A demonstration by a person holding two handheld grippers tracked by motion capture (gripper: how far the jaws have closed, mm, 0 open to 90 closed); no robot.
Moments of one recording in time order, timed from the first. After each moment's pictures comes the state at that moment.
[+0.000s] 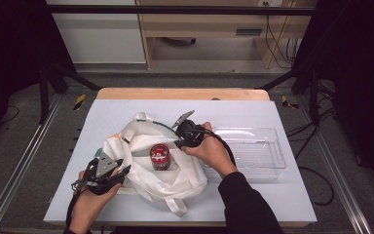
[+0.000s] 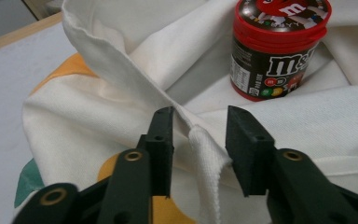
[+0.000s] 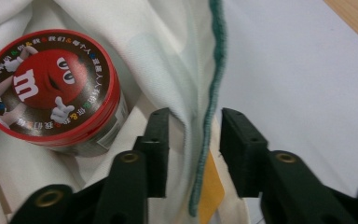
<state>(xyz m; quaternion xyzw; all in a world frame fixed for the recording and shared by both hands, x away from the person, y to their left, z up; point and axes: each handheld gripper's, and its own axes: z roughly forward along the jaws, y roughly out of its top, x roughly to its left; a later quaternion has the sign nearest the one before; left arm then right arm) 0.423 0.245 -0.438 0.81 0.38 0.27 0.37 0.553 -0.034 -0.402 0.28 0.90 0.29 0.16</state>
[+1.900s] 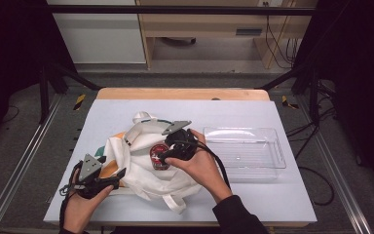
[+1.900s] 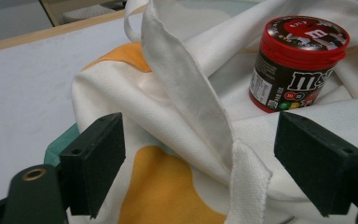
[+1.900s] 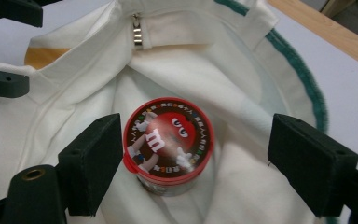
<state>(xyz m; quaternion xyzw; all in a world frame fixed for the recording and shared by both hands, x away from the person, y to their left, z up) 0.418 0.274 -0.442 0.75 0.42 0.28 0.42 0.500 -0.008 -0.383 0.30 0.86 0.38 0.16</state>
